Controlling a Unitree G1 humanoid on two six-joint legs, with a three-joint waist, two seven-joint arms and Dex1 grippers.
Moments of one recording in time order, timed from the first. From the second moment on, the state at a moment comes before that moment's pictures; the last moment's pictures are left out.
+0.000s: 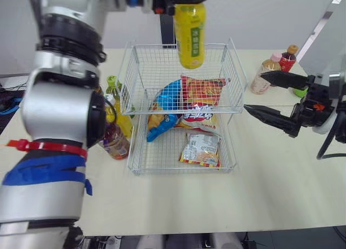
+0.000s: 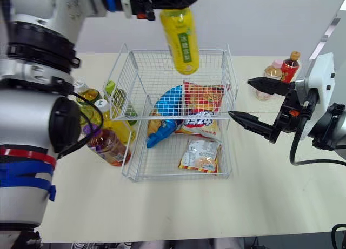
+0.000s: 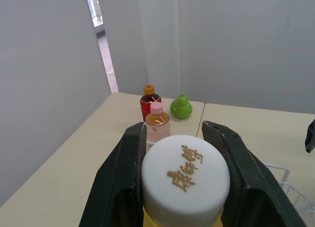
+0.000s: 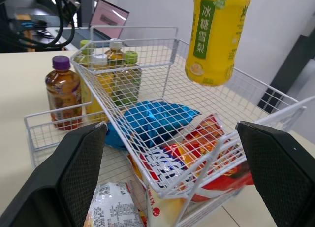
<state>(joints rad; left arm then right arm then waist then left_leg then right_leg) -1.76 0.45 -0.13 0.96 -0.33 0.49 -1.12 -0.41 -0.94 -0.43 -0.63 0.96 0.82 0.68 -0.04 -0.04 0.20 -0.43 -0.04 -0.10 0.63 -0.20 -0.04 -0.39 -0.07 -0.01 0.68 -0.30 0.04</state>
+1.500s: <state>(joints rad) -1.64 0.67 0.03 0.81 -0.16 0.56 -1.28 -0.37 -0.98 -0.38 -0.64 1.00 0.76 0.59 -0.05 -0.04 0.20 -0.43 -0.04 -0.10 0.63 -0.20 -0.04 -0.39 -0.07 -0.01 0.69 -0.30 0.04</state>
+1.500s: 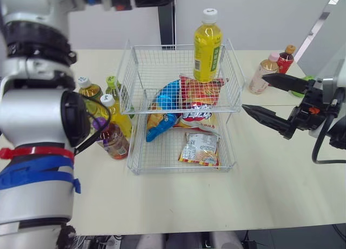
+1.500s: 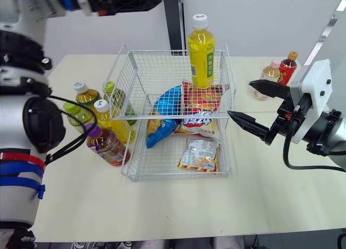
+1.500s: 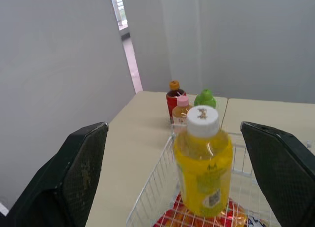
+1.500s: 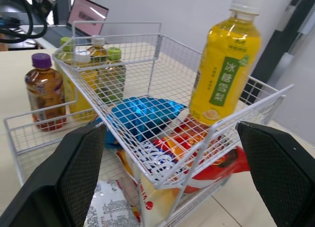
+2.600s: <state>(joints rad) -0.04 0.87 0.87 -0.27 -0.46 0.86 -1.03 -0.76 -0.83 0.03 -0.39 0.77 0.69 0.99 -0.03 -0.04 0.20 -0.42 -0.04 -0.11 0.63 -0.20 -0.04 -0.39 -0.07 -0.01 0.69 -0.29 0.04</state>
